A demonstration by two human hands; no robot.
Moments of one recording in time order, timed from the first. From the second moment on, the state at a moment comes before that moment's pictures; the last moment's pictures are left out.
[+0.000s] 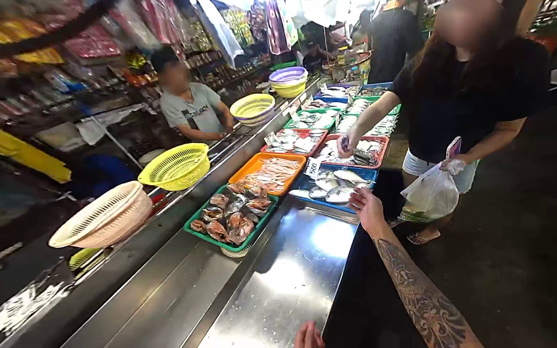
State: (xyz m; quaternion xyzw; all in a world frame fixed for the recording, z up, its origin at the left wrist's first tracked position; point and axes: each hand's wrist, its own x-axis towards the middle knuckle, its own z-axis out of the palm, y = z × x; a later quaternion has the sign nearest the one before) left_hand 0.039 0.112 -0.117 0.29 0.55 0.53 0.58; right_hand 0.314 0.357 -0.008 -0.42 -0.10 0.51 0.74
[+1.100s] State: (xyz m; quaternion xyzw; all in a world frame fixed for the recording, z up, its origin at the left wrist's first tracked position) left_hand 0.126 0.147 -0.116 0.38 0.59 0.49 0.52; right_hand 0.354 0.294 -0.092 -0.07 0.03 0.63 0.77
